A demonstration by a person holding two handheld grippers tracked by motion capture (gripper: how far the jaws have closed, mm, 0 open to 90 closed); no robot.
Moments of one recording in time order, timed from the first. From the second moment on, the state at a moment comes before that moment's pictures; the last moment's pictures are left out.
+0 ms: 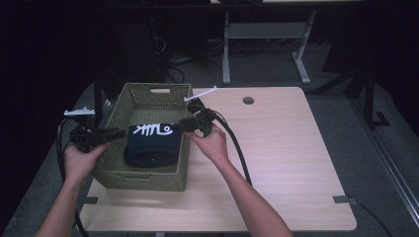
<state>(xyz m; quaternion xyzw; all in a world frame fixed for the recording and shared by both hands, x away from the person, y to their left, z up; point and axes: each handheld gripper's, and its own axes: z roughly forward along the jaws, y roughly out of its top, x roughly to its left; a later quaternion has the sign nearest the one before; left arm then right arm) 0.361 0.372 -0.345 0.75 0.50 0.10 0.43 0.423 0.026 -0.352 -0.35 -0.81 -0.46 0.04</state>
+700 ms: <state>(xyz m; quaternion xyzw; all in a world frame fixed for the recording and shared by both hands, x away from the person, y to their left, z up) 0.352 0.342 -0.328 0.75 0.47 0.11 0.45 0.425 -0.009 -0.342 -0.35 -0.81 -0.48 0.05</state>
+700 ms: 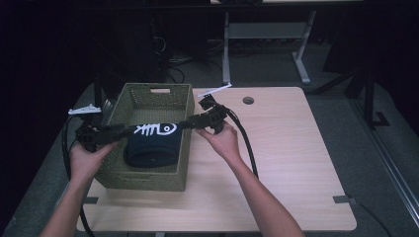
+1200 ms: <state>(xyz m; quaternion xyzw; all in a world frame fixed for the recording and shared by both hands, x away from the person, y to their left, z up) 0.349 0.326 -0.328 0.75 0.47 0.11 0.46 0.426 -0.039 -0.341 -0.35 -0.80 -0.48 0.04</state>
